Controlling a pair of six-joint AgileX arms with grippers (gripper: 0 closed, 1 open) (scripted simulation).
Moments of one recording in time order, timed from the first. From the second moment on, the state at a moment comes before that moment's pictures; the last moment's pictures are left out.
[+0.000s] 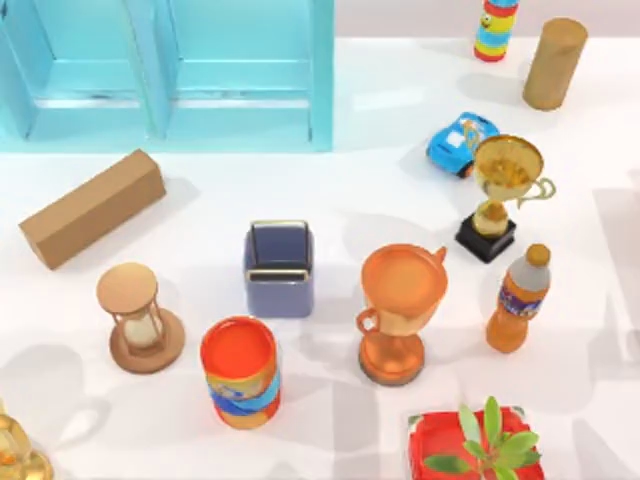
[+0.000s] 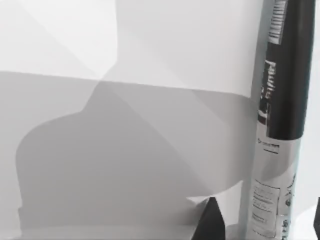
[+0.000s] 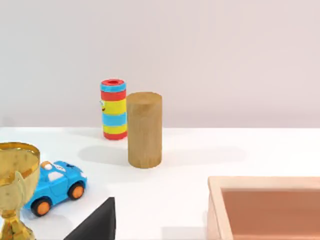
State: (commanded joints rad) left arm 0.60 2.20 1.29 -0.34 0.49 -0.63; right arm 0.00 0.00 0.00 0.00 0.00 0.00
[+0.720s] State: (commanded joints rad) left arm 0.64 2.12 1.30 -0.40 0.48 -0.61; right arm 0.00 0.00 0.00 0.00 0.00 0.00
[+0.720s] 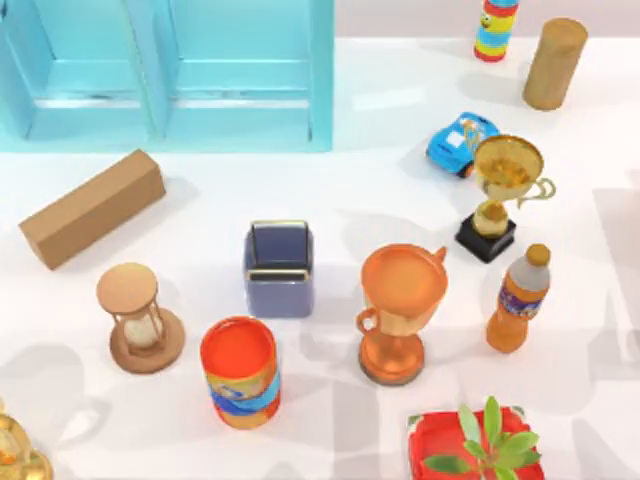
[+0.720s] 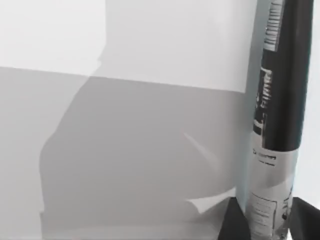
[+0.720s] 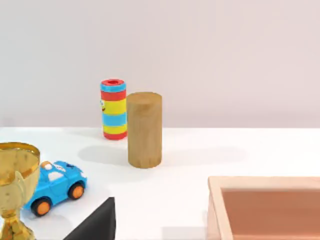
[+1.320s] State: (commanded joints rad) left arm 0.88 1.73 1.26 -0.91 0.53 -0.36; right arm 0.00 0.00 0.00 0.00 0.00 0.00
